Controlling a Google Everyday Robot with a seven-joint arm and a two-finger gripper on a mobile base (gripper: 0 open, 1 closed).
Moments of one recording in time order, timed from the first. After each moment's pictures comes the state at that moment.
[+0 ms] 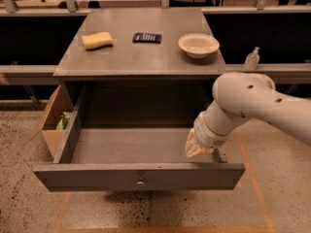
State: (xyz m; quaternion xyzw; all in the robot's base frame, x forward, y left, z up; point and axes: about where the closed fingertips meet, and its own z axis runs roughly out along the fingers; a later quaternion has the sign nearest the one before) arm 0.494 -0.112 0.696 -0.76 0.63 0.07 0.14
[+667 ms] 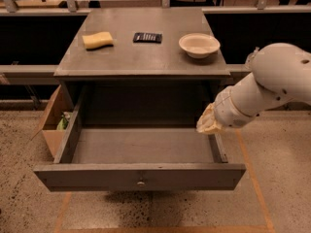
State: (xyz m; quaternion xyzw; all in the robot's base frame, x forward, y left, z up) arm 0.516 -0.140 0.778 -0.69 0.68 0.06 0.24
